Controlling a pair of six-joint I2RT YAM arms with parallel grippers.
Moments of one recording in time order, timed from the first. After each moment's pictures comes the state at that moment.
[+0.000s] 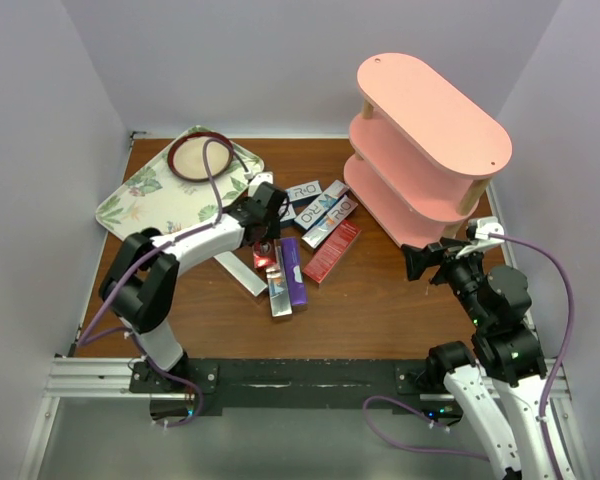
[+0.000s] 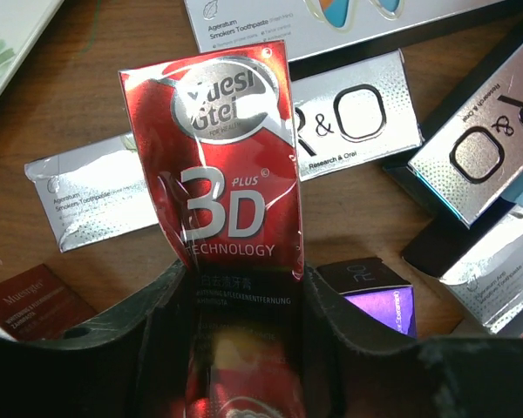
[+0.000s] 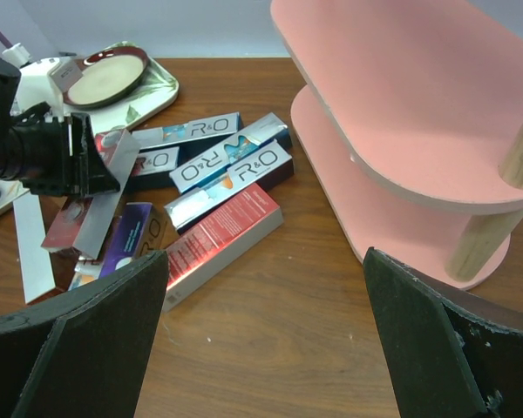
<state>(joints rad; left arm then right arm) -0.60 1.72 1.14 -0.36 -0.41 -0.54 0.25 0.35 0.71 -0.49 -0.05 0.20</state>
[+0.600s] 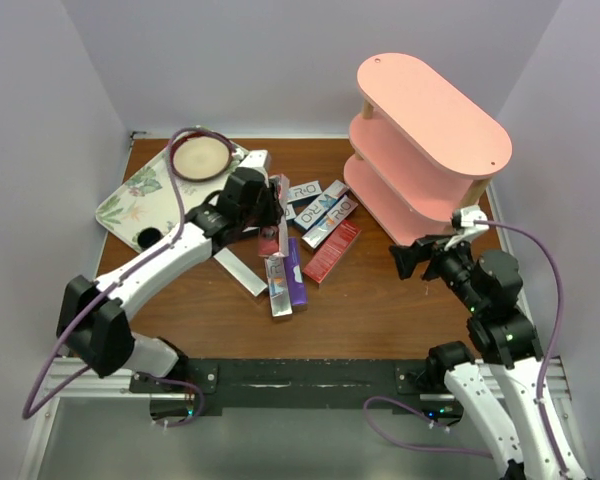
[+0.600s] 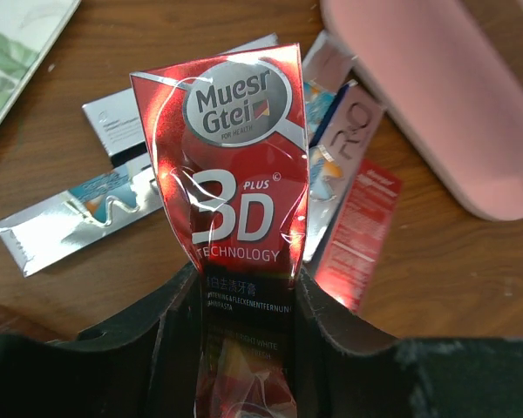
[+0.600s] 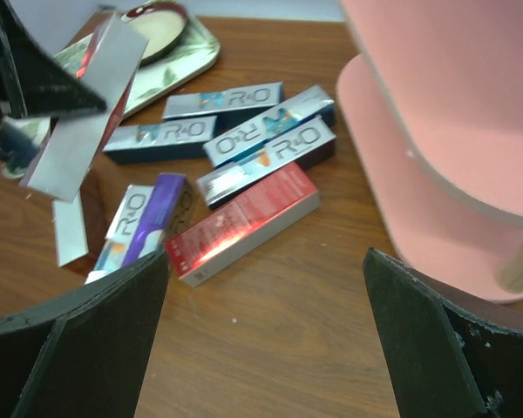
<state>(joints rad) -0.60 1.42 1.14 -0.34 -0.18 -0.48 0.25 0.45 0.73 -0.48 -0.17 0.20</state>
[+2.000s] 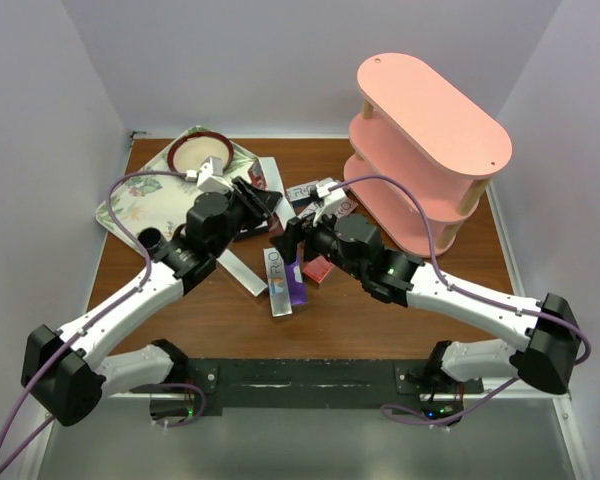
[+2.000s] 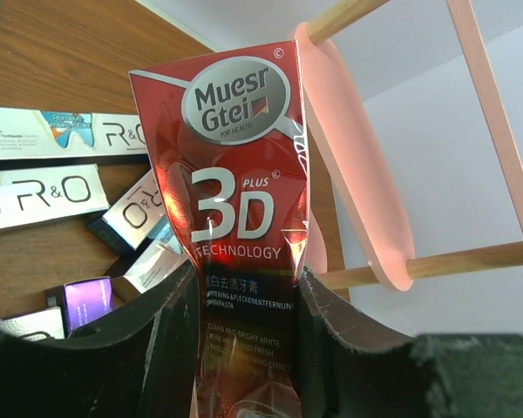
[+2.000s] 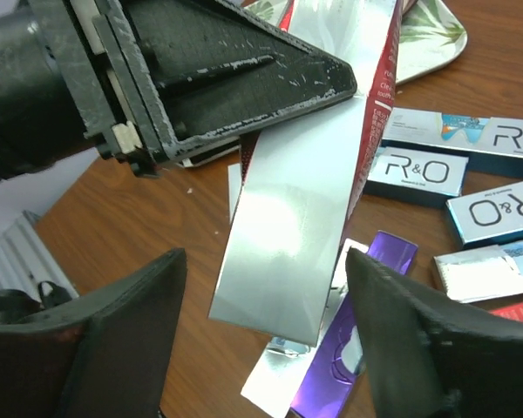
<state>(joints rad) -0.60 1.11 0.85 0.07 -0.19 -0.94 0.99 1.25 0.96 0.08 0.20 0.39</state>
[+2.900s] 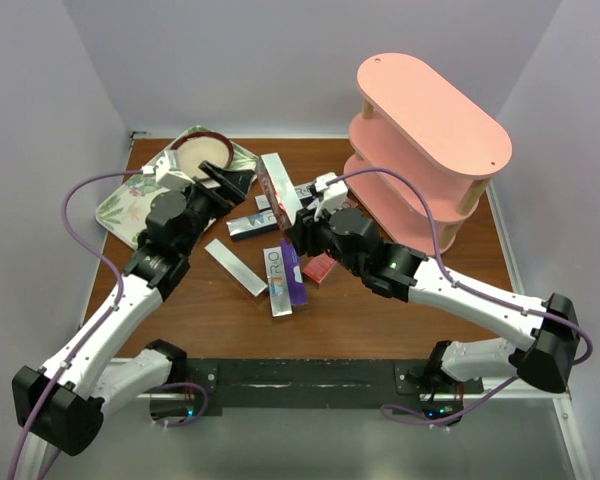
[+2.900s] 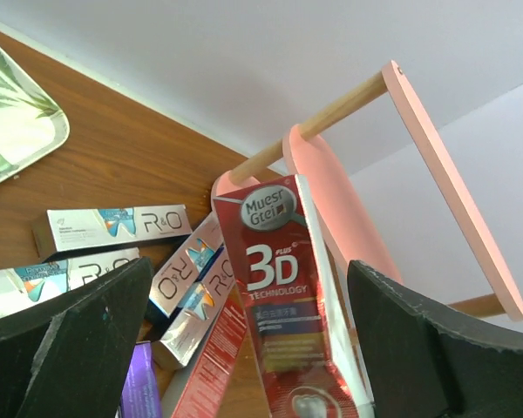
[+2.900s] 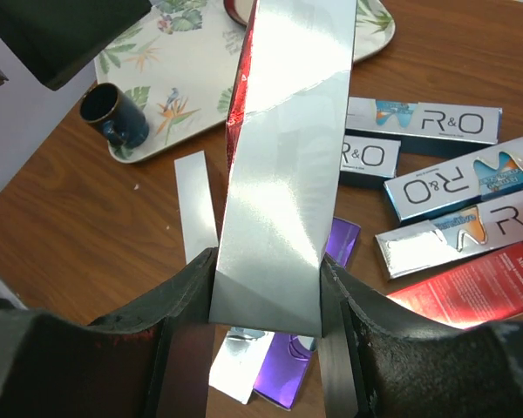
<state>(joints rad) -0.42 0.97 0.83 0.08 -0.13 -0.87 1.00 1.26 1.06 -0.10 0.33 0.35</state>
